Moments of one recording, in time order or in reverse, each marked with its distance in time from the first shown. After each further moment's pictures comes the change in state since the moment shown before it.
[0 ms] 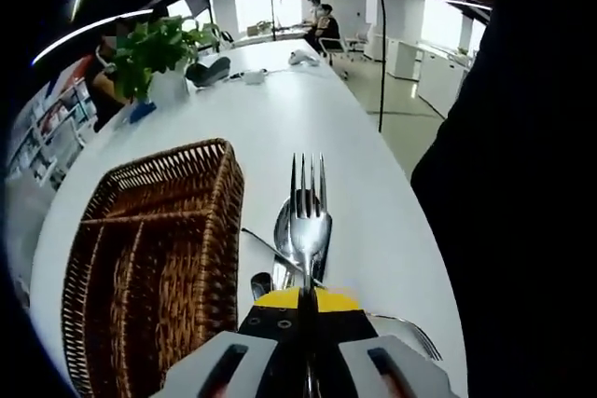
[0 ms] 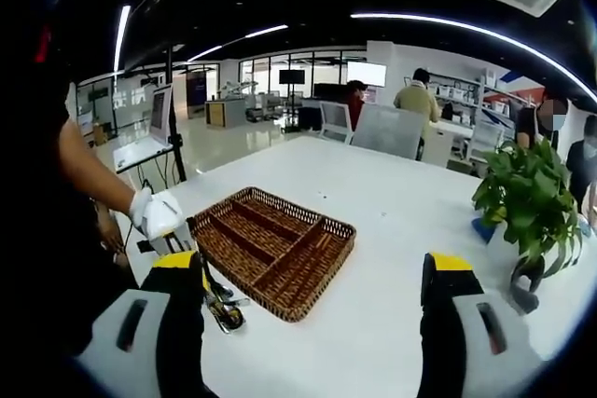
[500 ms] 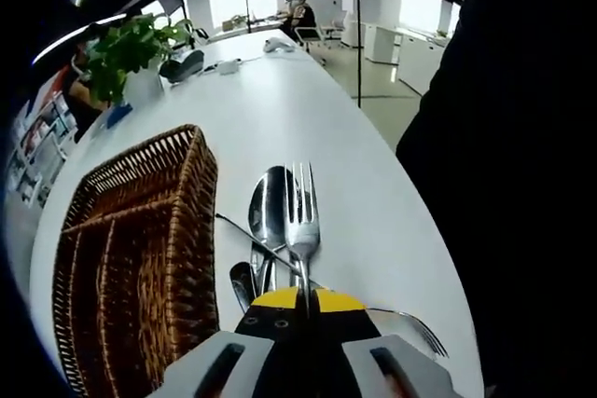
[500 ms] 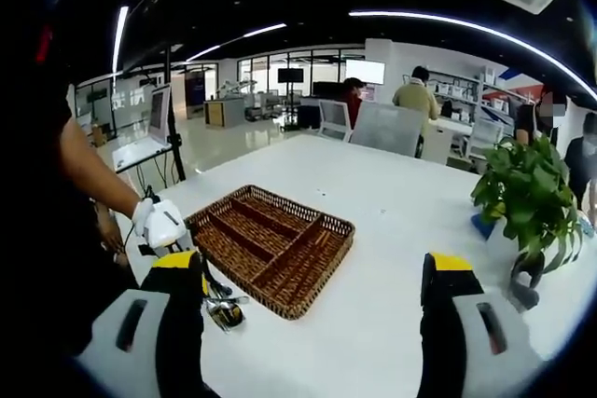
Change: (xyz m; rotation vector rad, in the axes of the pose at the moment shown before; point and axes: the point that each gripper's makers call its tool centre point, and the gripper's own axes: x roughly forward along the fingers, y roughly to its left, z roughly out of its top) left arm 0.018 -0.012 -0.022 0.103 0.071 -0.067; right arm -0.003 -0.005 -0.005 0.014 0.007 -0.010
